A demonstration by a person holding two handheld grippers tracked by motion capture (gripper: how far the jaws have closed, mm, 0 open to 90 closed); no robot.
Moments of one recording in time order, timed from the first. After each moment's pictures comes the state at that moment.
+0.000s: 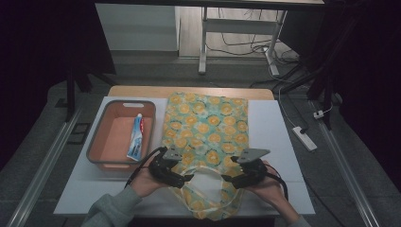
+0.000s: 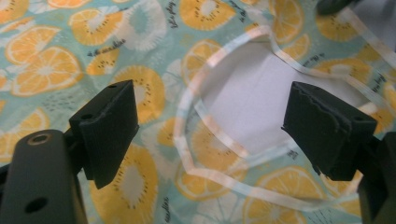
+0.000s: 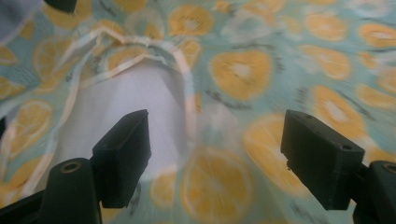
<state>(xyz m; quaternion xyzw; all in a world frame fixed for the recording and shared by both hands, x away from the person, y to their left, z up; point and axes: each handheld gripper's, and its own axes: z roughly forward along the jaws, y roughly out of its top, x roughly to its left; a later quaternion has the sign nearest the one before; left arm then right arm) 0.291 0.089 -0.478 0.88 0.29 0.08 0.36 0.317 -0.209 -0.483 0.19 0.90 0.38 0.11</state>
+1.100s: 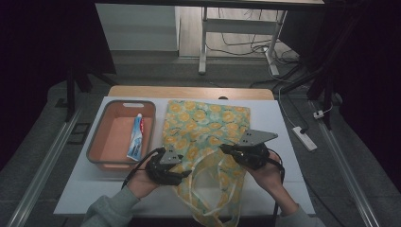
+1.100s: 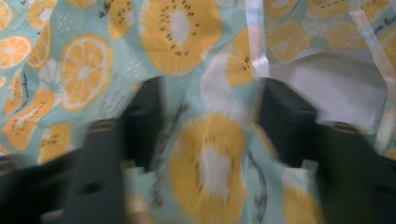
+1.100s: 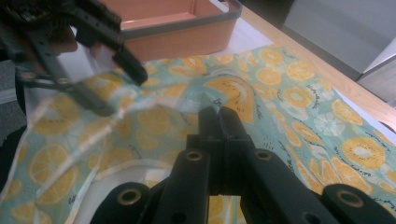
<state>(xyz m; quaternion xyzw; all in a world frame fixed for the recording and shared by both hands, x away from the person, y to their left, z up) 0.277 0.094 -0.465 0.88 0.26 0.14 0.36 0.314 -0.193 -0.399 0.17 0.86 0.44 0.17</state>
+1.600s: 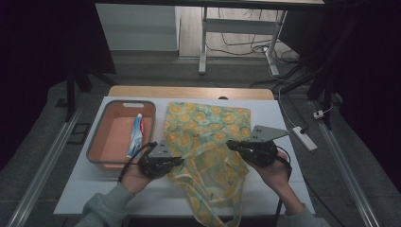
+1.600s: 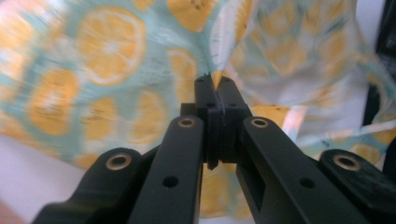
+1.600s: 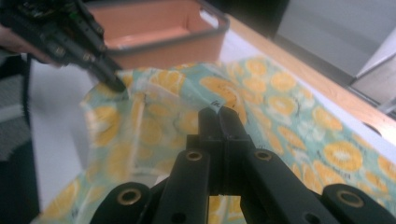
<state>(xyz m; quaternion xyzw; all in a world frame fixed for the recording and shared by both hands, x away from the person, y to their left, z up) 0.282 0.125 -0.442 0.86 0.25 0.13 0.43 0.312 -0.210 -0.381 0.19 0.85 0.47 0.17</state>
